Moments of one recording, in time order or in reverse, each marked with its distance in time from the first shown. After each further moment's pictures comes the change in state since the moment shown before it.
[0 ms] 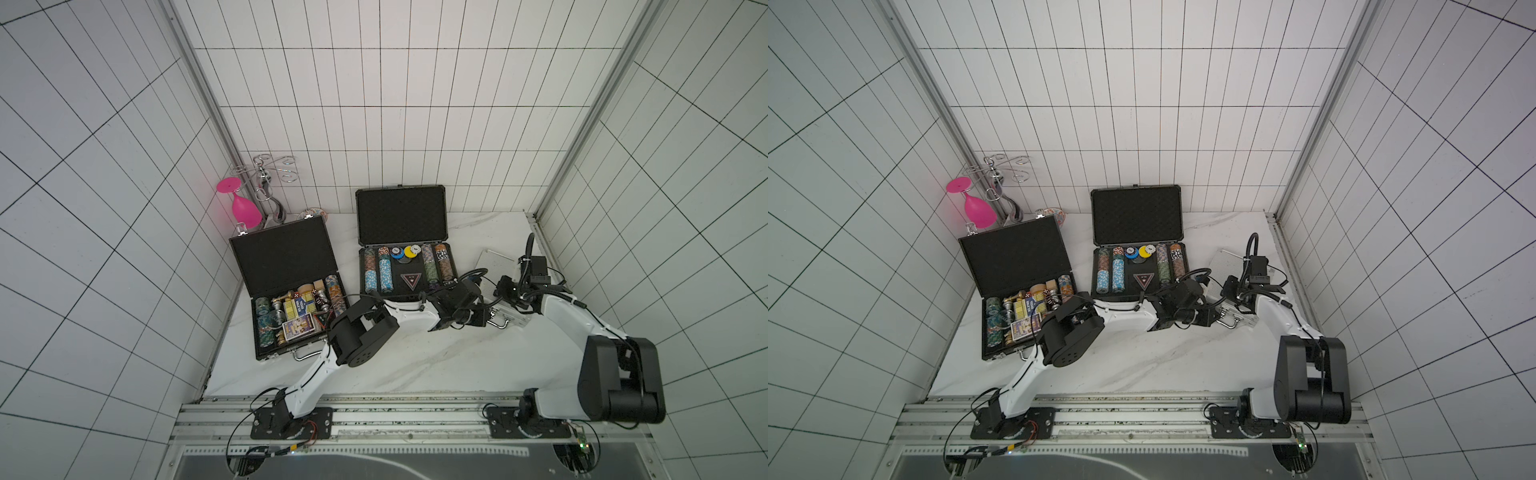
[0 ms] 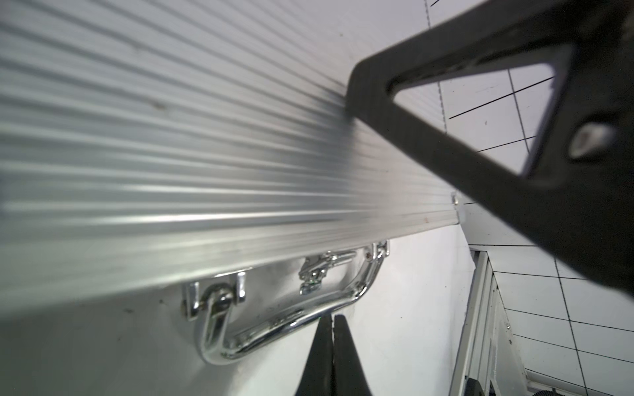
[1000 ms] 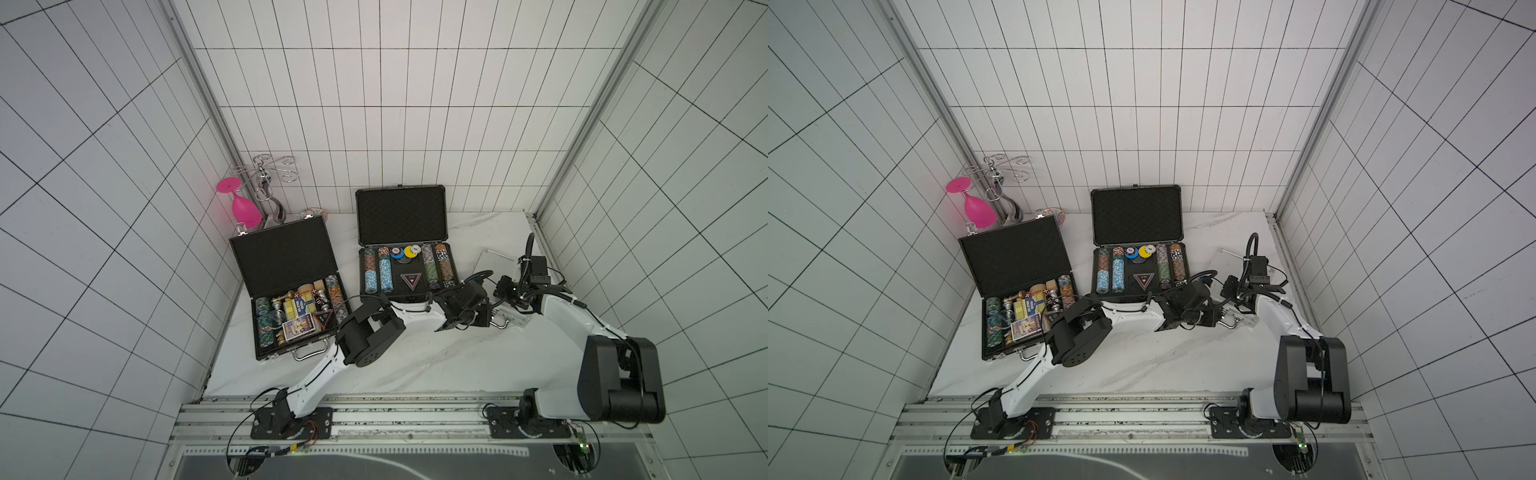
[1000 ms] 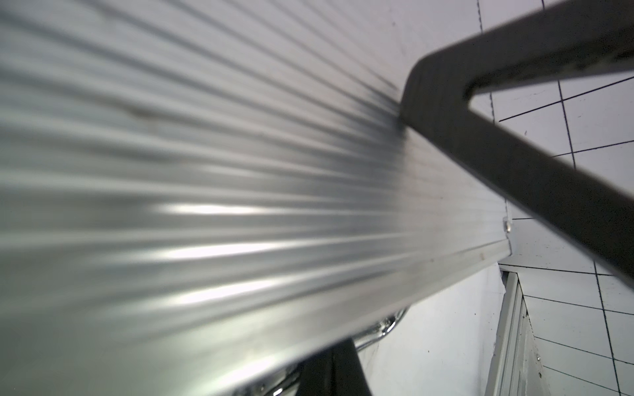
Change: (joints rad) left arm -0.016 0.082 0.127 -0.080 -0.069 -0.018; right arm 0.000 0.001 0.001 -0.001 -0.001 -0.001
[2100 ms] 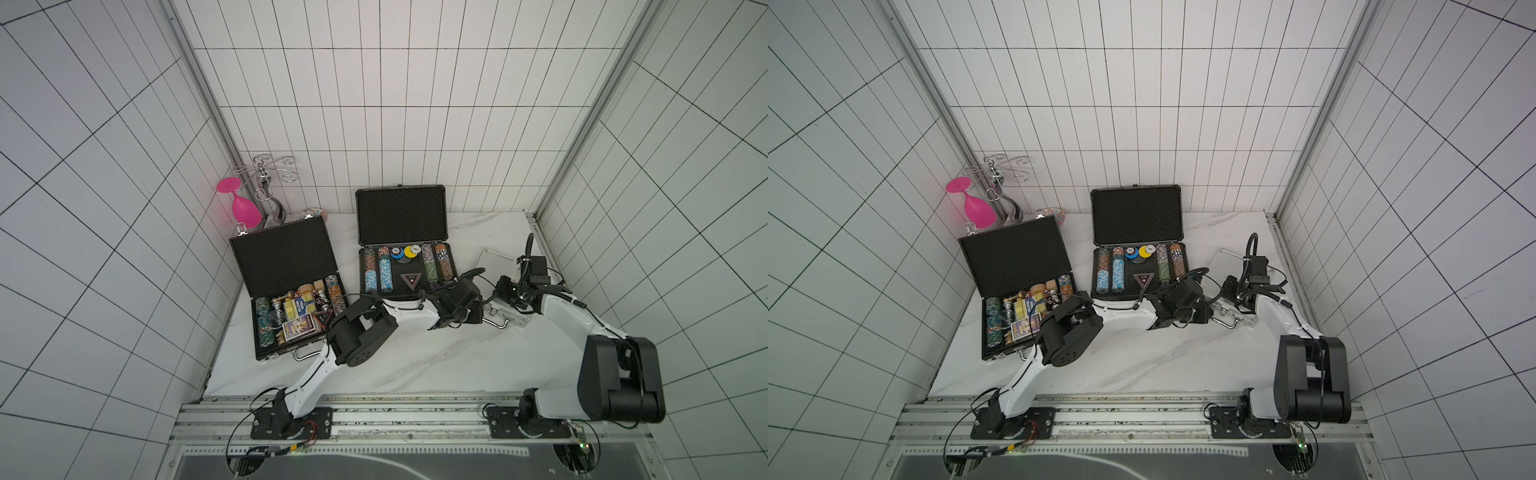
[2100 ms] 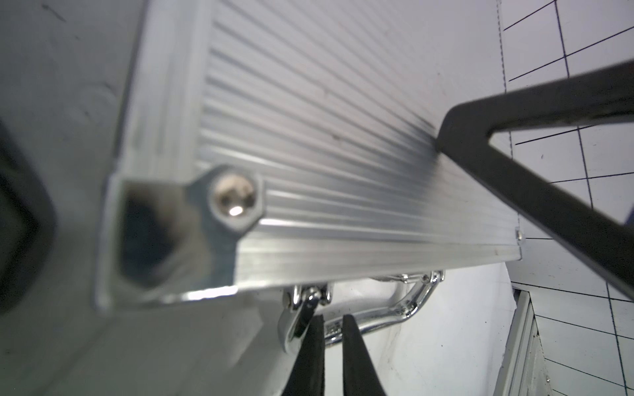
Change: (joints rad) left arm 0.025 -0.113 -0.142 0.007 -0.058 -0.031; right arm 0.000 0.002 0.000 0.000 -0.034 0.003
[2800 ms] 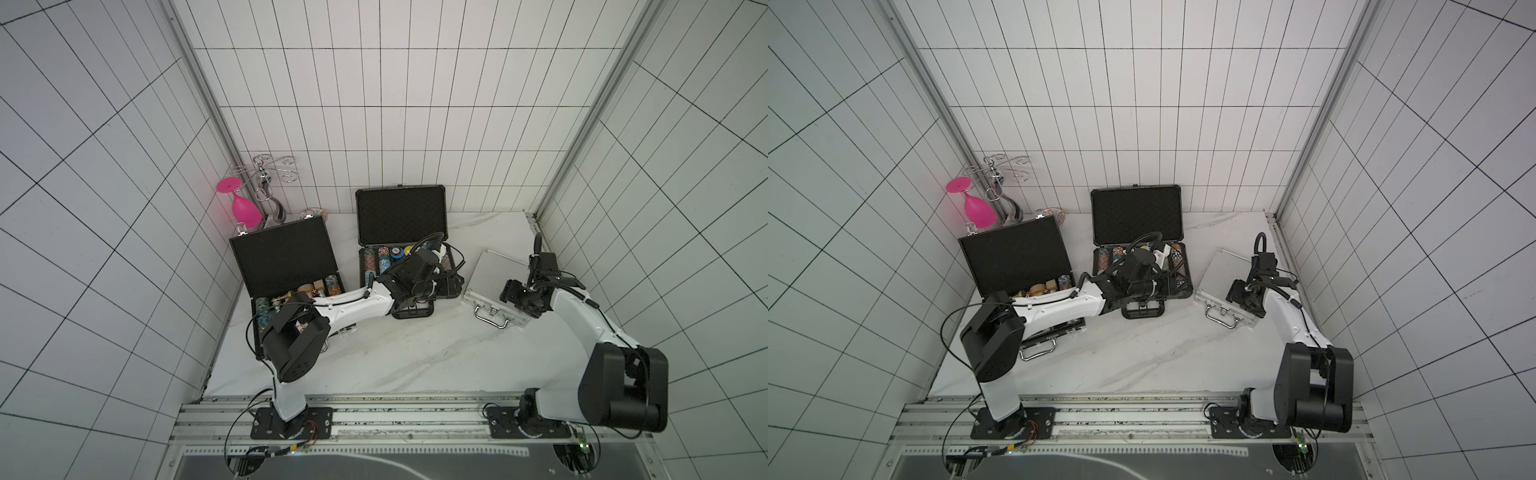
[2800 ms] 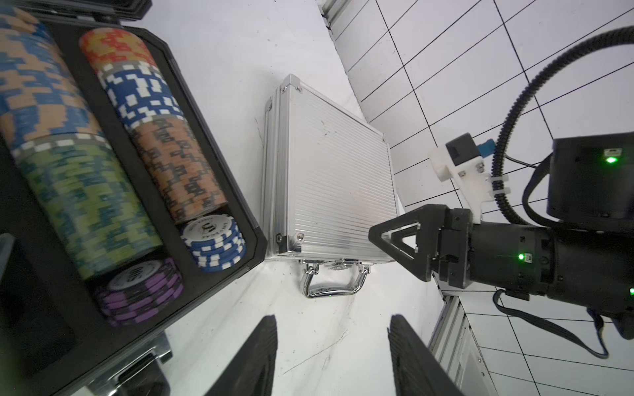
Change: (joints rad) left arm 0.165 -0.486 -0.317 -0.004 0.053 0.102; right arm -0.066 -0.061 0.112 -0.352 0.097 -0.008
